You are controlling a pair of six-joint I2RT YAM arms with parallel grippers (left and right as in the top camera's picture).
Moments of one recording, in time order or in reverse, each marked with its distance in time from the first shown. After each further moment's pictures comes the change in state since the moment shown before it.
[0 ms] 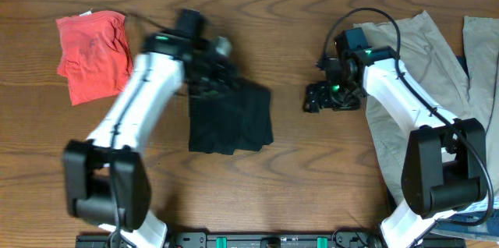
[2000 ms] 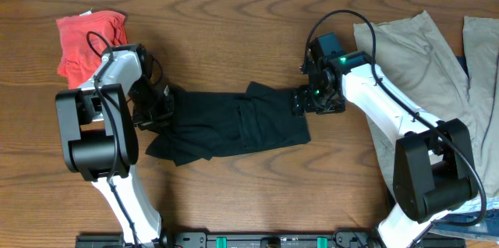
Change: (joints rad) left arm 0.300 0.340 -0.066 -0.209 -0.372 0.226; right arm 0.130 0.000 0.000 0.024 0.172 0.162
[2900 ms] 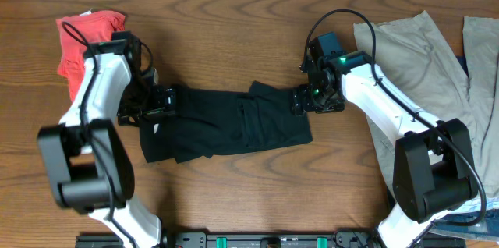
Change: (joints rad) left arm -0.002 -0.216 -0.026 0.032 -0.088 0.011; right arm 0.000 0.001 0.000 0.018 -0.019 0.000
